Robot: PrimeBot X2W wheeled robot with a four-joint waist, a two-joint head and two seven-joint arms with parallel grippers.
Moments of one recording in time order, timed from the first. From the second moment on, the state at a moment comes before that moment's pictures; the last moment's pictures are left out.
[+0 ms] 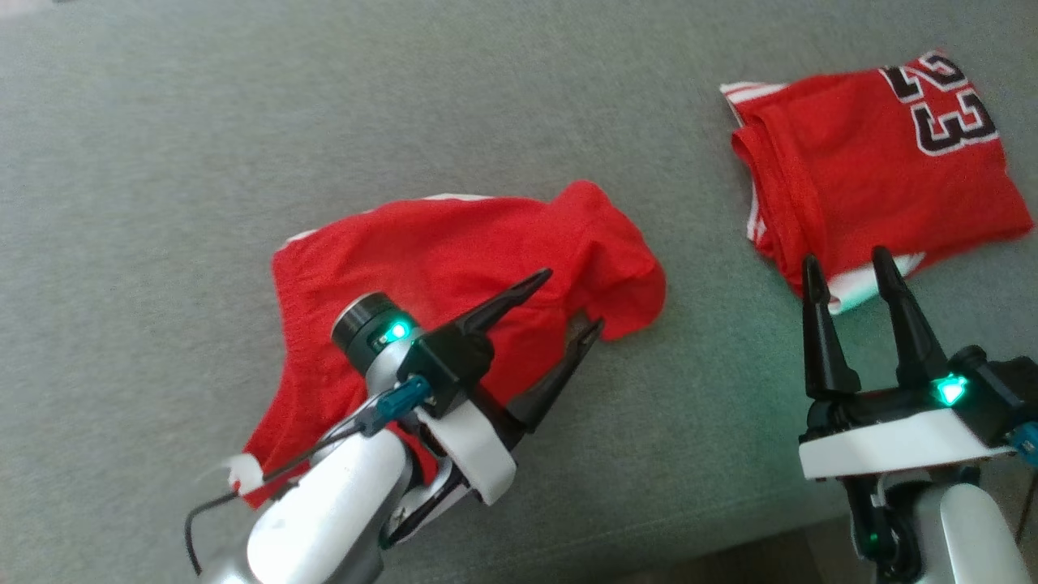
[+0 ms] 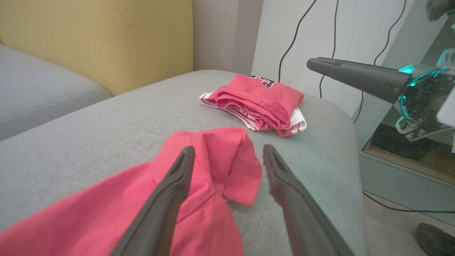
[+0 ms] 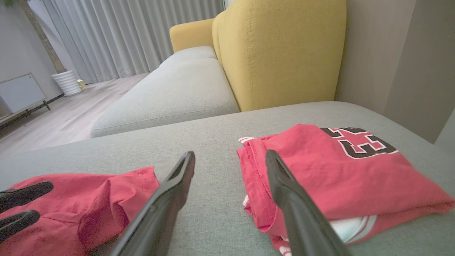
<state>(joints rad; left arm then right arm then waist) -0.42 0.21 -0.80 0.17 -0.27 -0.12 -0.16 -0.01 -0.04 0.04 -0.10 0.21 0.12 -0.08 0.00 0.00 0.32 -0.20</state>
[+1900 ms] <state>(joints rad) 0.06 0.34 -0.31 0.06 -0.35 0.12 -0.25 0.16 -0.04 0.04 -0.10 0.15 0.12 0.06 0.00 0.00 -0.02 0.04</state>
